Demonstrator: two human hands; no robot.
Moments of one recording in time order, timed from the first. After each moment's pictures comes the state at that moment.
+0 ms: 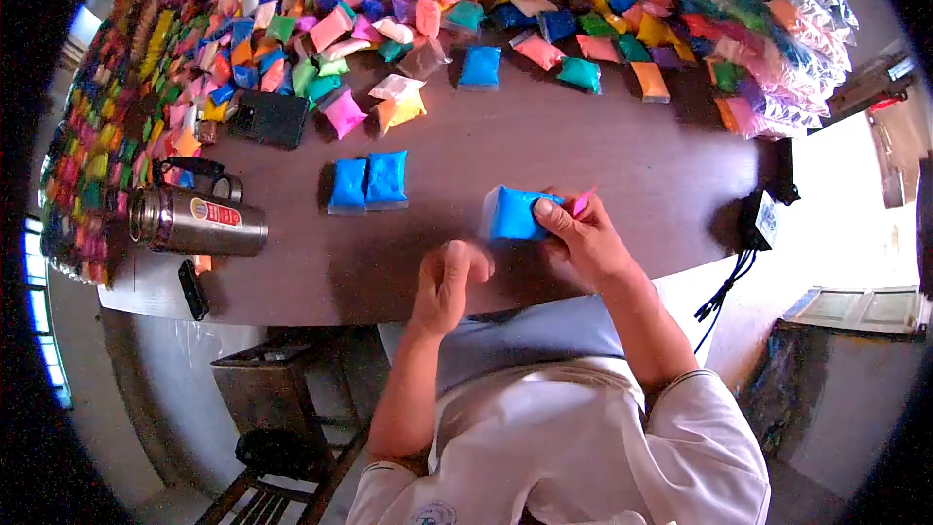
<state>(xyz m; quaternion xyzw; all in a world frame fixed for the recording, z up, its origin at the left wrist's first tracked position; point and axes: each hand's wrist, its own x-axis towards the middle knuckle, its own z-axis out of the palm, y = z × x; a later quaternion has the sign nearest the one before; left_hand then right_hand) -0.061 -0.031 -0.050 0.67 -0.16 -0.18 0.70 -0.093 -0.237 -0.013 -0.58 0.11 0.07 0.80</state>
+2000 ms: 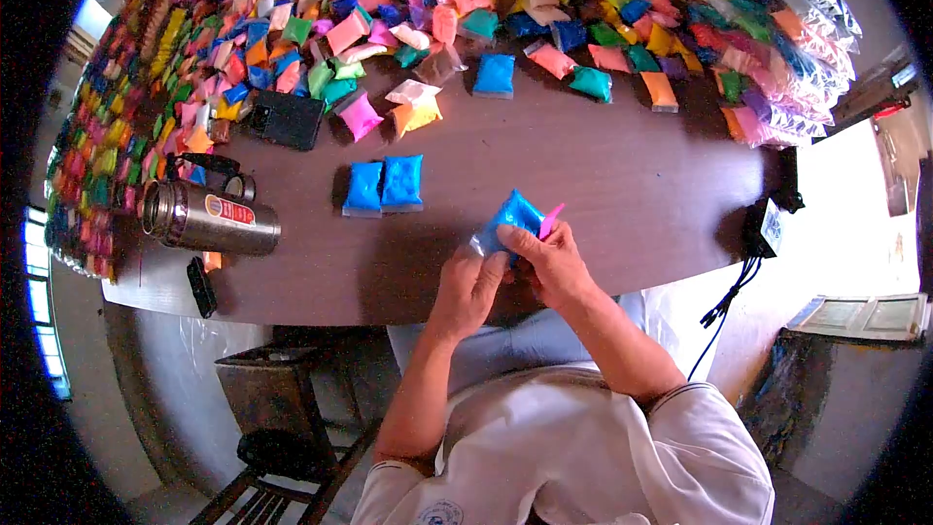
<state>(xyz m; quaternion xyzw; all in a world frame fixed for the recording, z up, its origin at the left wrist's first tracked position) -0.061 -0.035 -0.046 0.78 -0.23 -0.12 0.57 -0.089 -0.182 -0.039 -0.47 0.20 0.04 0.86</state>
